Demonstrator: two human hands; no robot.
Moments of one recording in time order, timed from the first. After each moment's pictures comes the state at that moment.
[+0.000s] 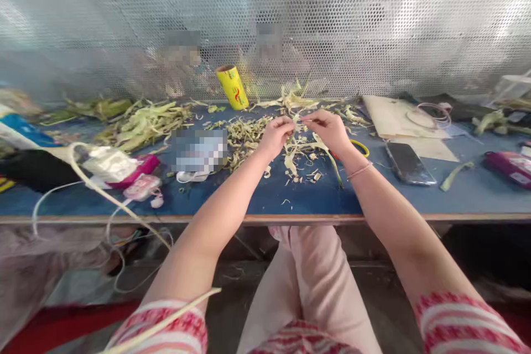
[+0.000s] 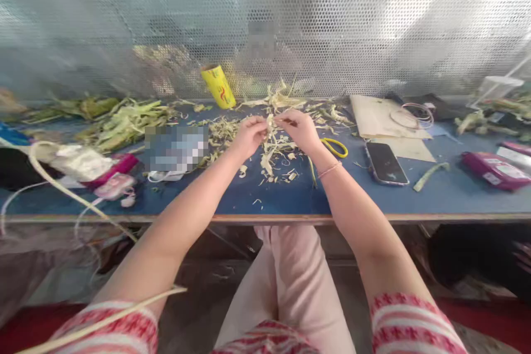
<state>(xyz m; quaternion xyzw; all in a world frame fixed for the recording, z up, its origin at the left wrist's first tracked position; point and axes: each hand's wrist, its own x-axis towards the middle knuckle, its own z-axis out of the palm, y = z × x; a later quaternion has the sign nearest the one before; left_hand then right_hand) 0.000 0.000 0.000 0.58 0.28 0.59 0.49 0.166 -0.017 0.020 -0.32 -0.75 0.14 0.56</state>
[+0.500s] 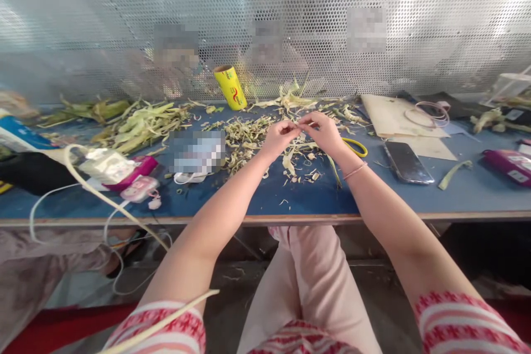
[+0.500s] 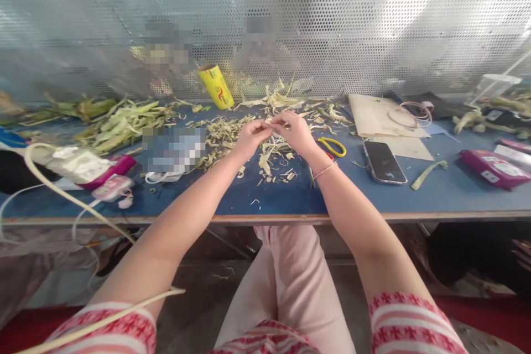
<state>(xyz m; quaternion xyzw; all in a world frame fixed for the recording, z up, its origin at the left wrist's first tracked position) 0.002 -0.017 0.003 0.69 0.32 0.53 0.37 0.163 -0.013 0.014 -0.34 -0.77 0.13 0.52</state>
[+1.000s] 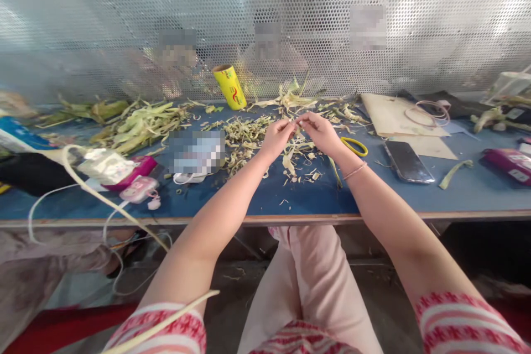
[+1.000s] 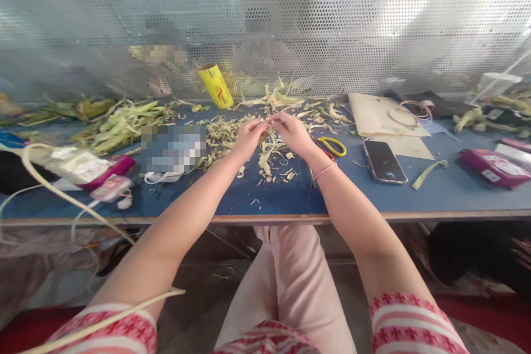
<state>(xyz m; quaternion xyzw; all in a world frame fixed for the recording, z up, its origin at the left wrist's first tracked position) 0.000 -0.016 0.003 0.69 0.35 0.55 0.32 0.159 -0.016 0.012 -0.33 -0.77 0.22 0.50</state>
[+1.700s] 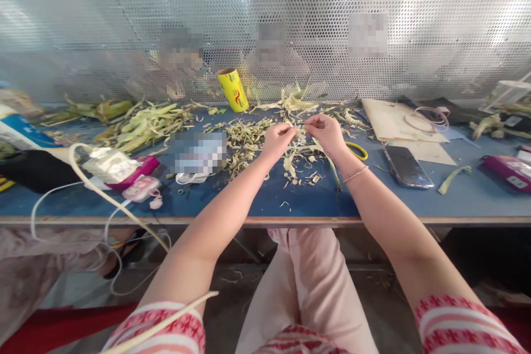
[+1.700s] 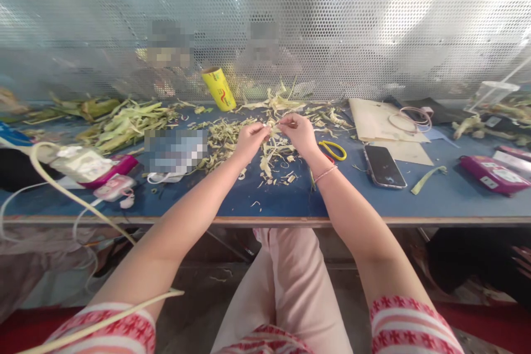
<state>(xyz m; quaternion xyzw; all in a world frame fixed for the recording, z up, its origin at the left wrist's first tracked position) 0.000 -0.022 0.007 0.69 0.39 0.55 0.27 0.157 -0.010 0.013 -0.40 -0.61 0.36 0.59</state>
